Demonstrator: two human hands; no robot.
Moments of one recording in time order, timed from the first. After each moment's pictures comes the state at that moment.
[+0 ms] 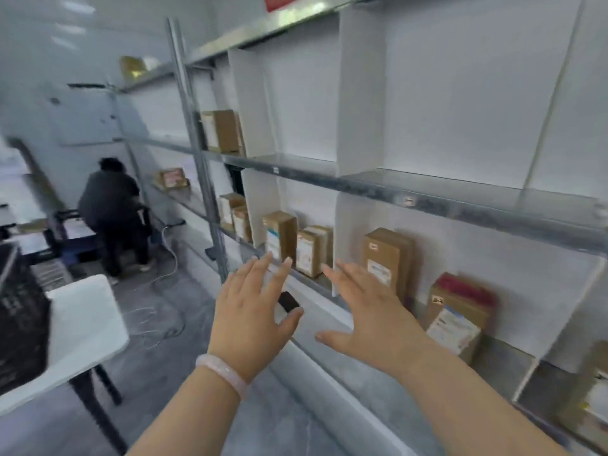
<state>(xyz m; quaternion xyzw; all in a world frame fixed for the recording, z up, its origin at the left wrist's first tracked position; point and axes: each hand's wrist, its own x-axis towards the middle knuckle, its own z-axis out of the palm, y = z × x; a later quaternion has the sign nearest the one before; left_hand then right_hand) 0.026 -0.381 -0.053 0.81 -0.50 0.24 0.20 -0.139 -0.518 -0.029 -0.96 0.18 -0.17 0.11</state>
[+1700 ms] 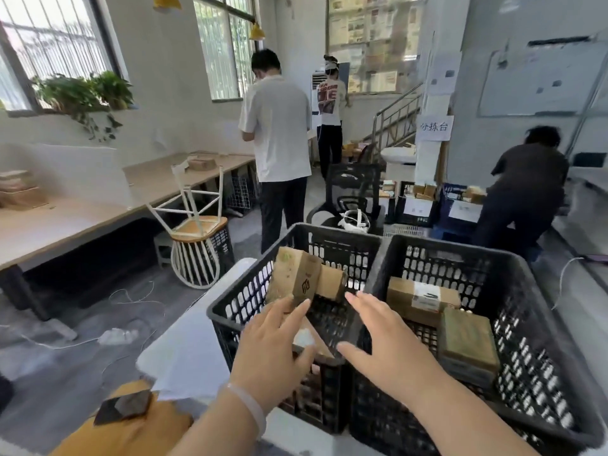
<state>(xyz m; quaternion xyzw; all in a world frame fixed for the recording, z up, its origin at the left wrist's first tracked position) 0.632 0.316 -0.123 0.98 0.02 0.18 0.12 0.690 0.114 -0.090 -0.92 -0.29 0.00 0.26</state>
